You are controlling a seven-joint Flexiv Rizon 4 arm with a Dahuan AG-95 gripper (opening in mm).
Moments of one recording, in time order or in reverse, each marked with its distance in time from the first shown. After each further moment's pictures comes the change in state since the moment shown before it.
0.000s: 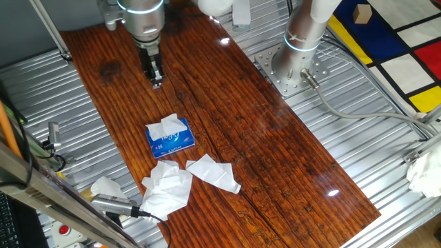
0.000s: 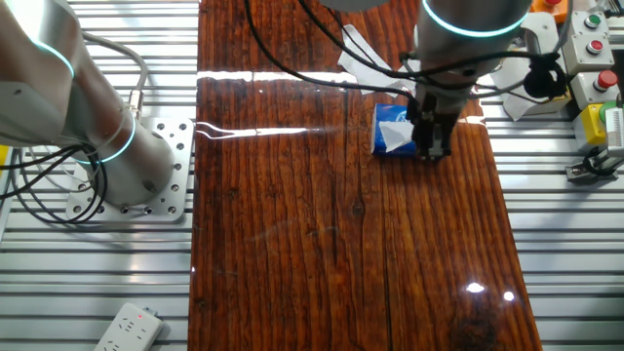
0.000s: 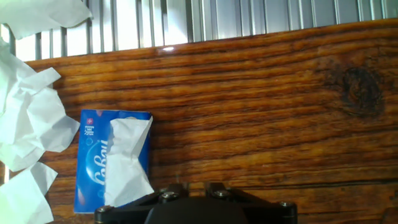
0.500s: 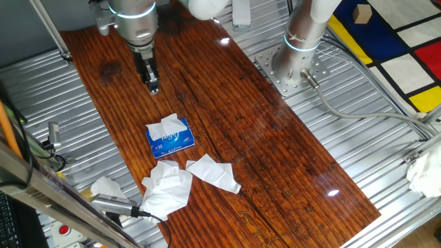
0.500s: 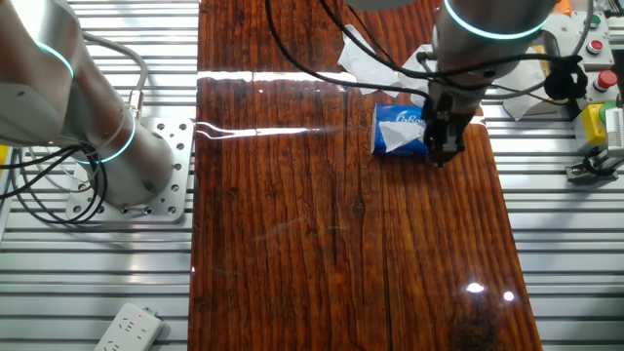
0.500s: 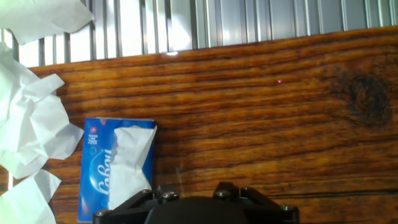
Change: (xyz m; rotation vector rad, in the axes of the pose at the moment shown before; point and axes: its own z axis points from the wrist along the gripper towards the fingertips) arm -0.016 0.006 0.007 -0.003 0.006 -0.008
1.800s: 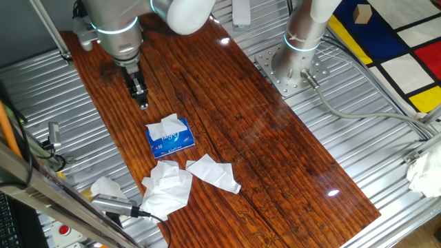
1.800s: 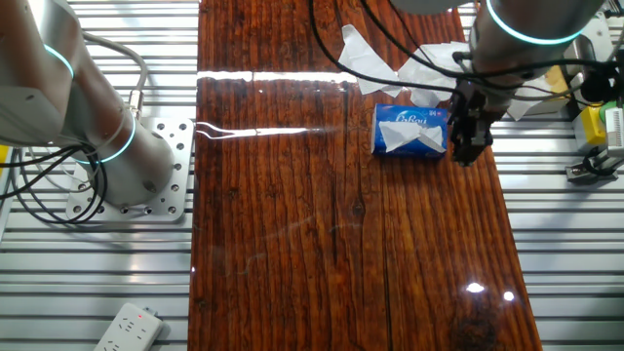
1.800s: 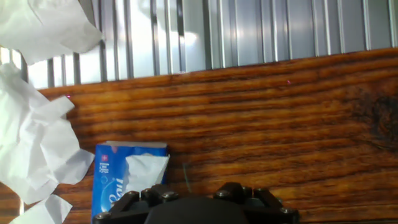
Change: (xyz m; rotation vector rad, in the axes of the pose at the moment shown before) arm -0.042 0.018 0.017 -0.035 0.015 0.018
